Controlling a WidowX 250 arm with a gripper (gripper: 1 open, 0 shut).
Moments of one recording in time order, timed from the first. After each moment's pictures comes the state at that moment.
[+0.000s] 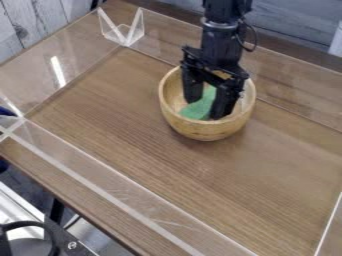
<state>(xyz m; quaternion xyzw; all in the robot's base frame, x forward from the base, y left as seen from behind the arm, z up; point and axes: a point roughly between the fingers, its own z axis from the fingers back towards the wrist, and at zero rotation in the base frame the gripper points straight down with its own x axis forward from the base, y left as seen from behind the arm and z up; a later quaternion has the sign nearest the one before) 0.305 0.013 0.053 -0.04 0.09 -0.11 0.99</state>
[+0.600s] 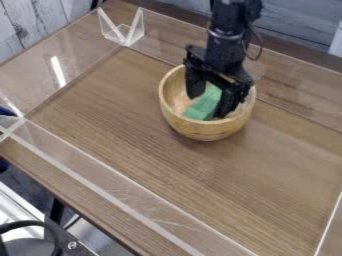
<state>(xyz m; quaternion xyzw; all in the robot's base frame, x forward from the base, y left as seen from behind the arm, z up) 0.313 -0.003 0.068 0.04 -0.01 -0.10 0.99</state>
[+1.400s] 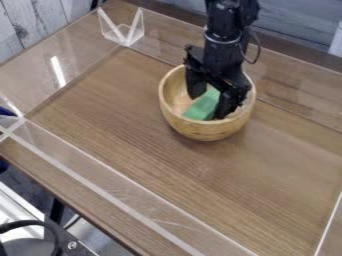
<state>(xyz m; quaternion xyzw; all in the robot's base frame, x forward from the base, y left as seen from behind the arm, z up) 0.313 0.005 0.054 0.04 -0.03 -0.11 0.99</state>
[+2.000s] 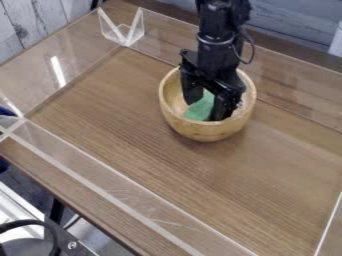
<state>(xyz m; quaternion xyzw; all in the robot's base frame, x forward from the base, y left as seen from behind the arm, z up) 0.298 0.010 0.056 0.00 0.00 -0.12 0.99</state>
